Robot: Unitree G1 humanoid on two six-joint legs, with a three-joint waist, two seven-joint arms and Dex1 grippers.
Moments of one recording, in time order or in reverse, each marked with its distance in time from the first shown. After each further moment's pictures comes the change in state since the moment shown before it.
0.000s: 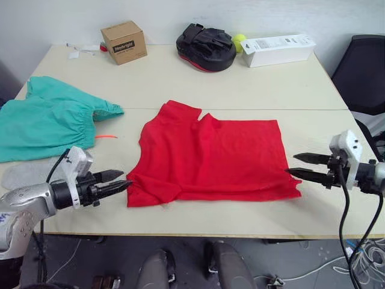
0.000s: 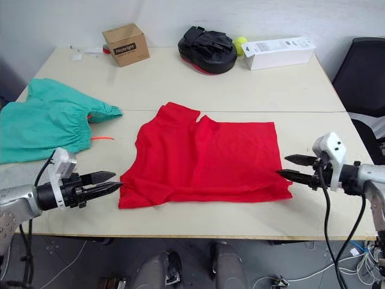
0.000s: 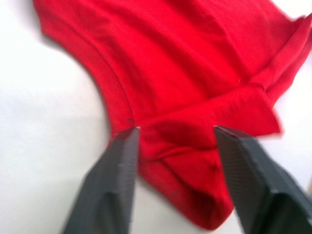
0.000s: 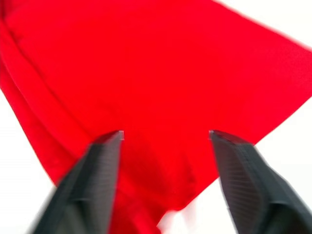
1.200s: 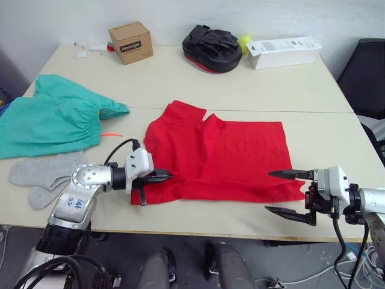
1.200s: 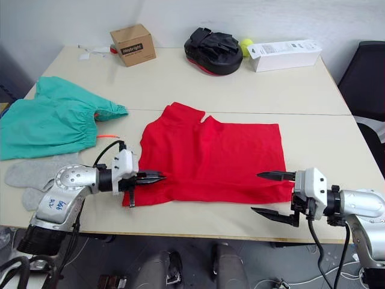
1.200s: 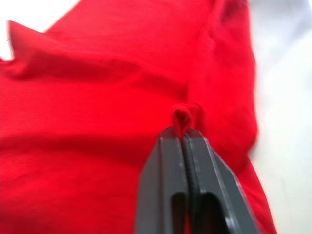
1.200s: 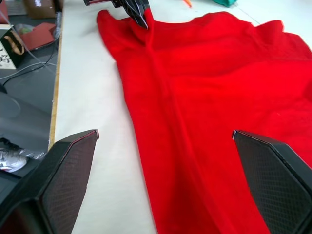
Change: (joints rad) left arm -0.333 -0.194 -0.414 0.168 0.340 -0.409 -0.105; right arm 0.272 0.113 0.013 -0.311 0.065 -0.312 0.078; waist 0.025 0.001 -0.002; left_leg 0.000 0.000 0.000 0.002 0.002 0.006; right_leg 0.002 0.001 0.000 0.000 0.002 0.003
